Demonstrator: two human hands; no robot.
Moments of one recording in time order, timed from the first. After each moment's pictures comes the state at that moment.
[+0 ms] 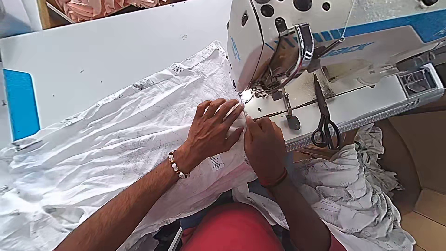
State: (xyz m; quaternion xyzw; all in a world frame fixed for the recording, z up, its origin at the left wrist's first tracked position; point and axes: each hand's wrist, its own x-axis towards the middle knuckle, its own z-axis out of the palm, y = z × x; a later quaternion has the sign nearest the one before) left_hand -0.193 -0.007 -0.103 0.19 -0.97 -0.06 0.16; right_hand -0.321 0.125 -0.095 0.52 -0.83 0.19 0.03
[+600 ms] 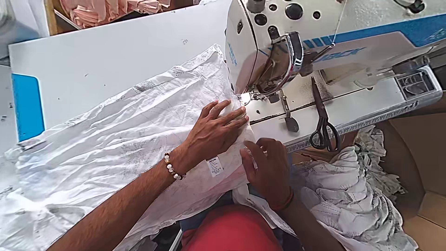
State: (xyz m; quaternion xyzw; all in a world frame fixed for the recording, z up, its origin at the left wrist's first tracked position) left_hand -0.192 -0.015 -0.100 0.13 -0.98 -0.11 0.12; right_hand -0.317 0.174 -0.096 0.58 -0.77 0.26 0.02
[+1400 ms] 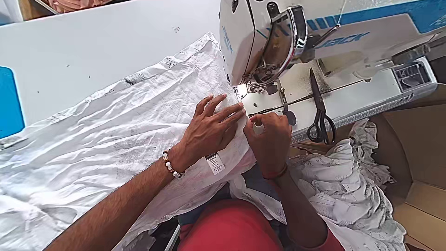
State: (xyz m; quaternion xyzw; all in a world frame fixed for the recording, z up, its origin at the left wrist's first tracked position) left_hand -0.191 -0.003 -0.103 0.14 -0.97 -0.11 0.15; right_hand -0.336 0.129 -0.096 0.43 -0.87 0.25 0.01
